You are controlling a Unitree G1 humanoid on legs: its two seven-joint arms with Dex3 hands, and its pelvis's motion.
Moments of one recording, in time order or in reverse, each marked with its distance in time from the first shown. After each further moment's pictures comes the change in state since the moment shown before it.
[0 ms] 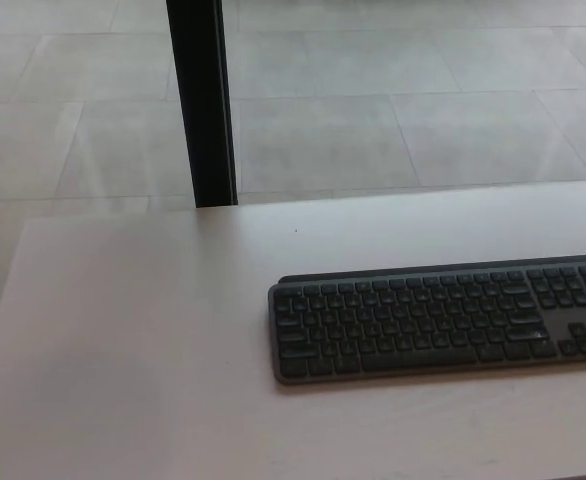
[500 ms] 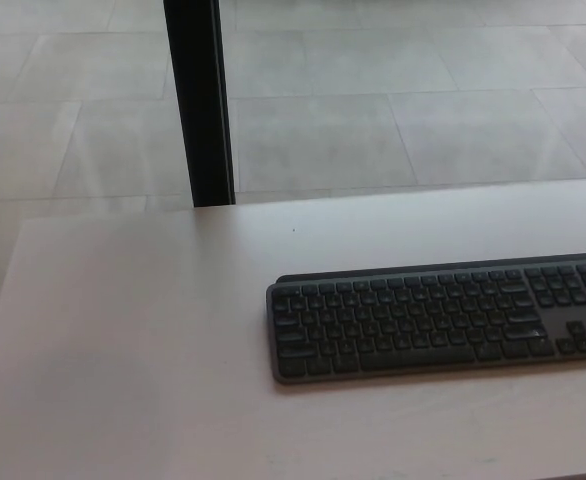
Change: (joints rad) left_arm -0.043 0.015 0.180 0.083 -0.087 0.000 0.010; right_arm -0.234 -0.086 -0.368 -0.129 0.193 0.030 -0.099
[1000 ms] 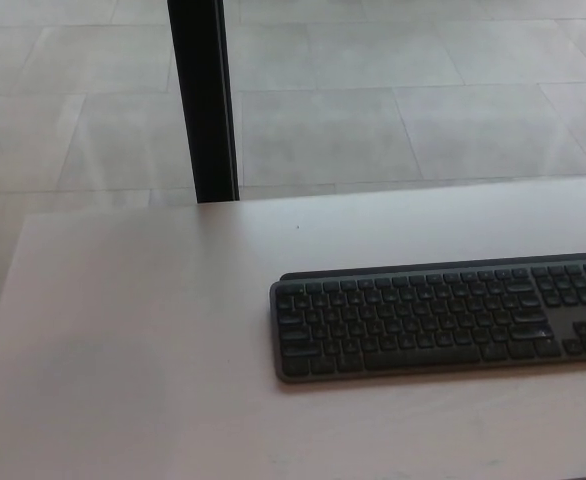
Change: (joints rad) left_arm -0.027 0.013 0.053 0.025 -0.049 0.000 0.011; right_arm -0.394 -0.045 0.062 -0.390 0.125 0.117 -0.111
